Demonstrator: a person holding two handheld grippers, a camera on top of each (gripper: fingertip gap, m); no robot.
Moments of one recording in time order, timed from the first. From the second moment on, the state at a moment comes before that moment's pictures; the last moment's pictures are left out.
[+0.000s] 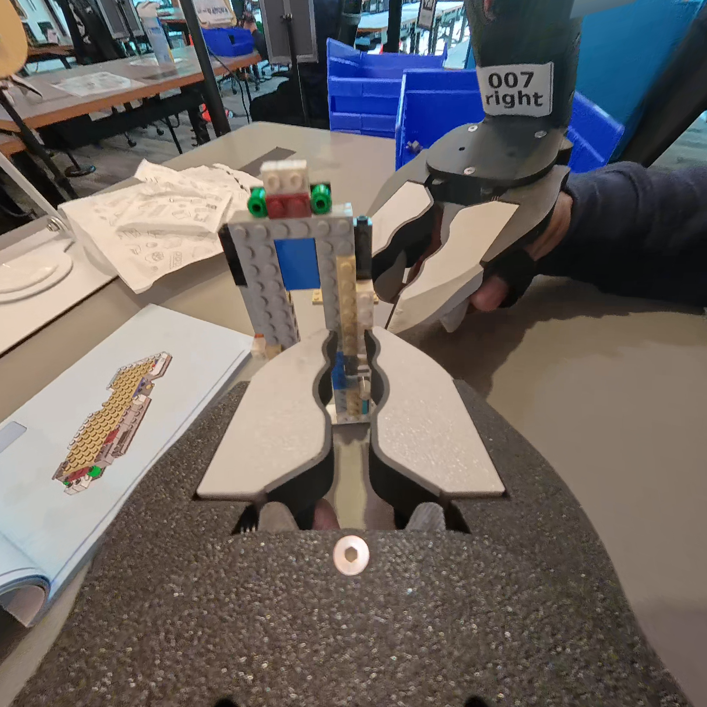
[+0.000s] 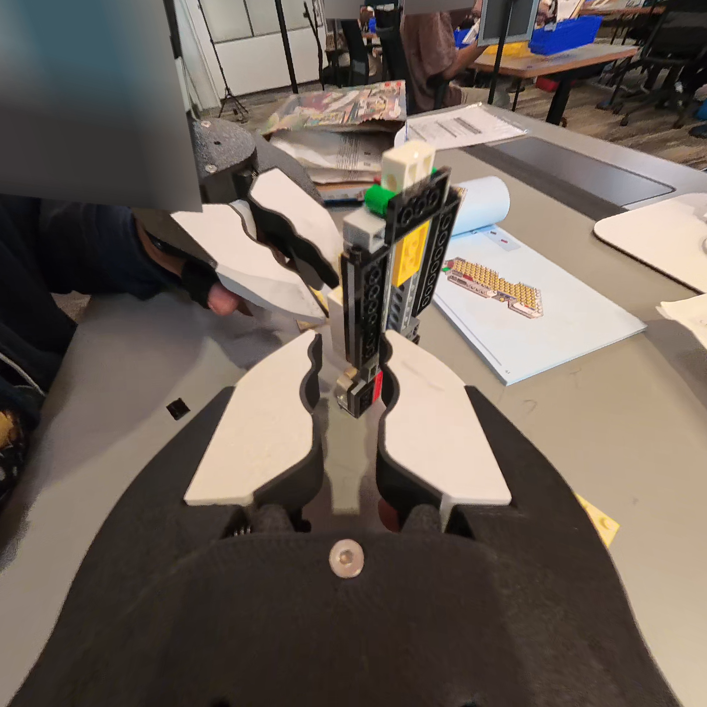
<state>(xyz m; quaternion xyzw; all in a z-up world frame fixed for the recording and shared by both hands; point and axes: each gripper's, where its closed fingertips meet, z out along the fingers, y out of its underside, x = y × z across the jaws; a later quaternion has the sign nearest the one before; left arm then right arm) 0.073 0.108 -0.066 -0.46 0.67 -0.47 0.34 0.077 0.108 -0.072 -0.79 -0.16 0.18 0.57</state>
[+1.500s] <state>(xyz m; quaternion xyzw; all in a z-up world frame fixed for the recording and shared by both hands) 0.071 0.100 -0.080 -0.45 0.68 -0.42 0.39 0.065 0.105 -0.061 -0.77 -0.15 0.23 0.58</state>
